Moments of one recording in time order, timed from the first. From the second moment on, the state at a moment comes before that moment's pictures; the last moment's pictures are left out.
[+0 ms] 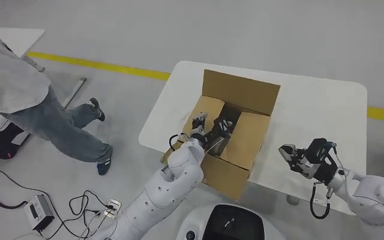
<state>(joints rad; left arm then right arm) 1.16 -1.27 -1.13 -1.76 2.15 -0.21 -0.73 -1.01 -0.95 1.12 -1.51 -0.84 -0.77 0.25</state>
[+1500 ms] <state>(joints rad) 1.17 -1.33 -1.39 -1.94 1.10 0.06 -0.85 -0.98 -0.95 1.19 -1.51 -0.81 -0.81 0.31</state>
